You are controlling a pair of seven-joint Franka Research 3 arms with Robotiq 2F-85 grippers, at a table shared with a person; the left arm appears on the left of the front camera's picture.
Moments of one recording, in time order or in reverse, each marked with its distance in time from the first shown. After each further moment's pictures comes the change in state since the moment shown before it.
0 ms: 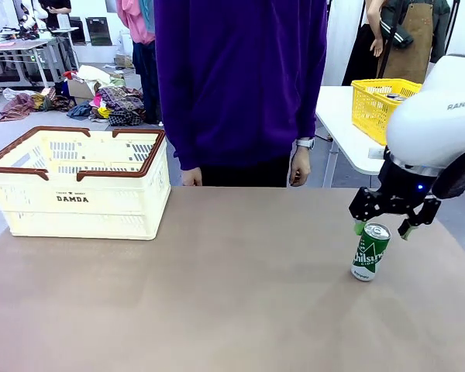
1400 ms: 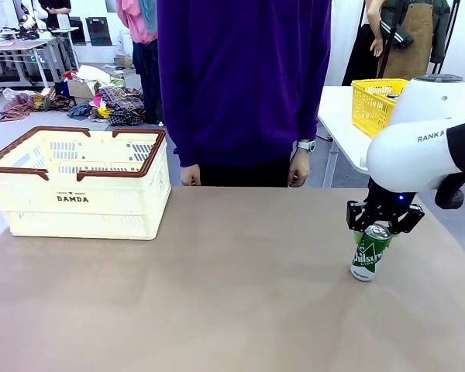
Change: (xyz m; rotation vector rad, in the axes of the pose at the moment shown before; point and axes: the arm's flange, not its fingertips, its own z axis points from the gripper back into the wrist) left arm 0.000 0.000 0.000 0.000 0.000 0.000; right arm 0.012 0.011 -0.030 -0.085 -0.045 -0.053
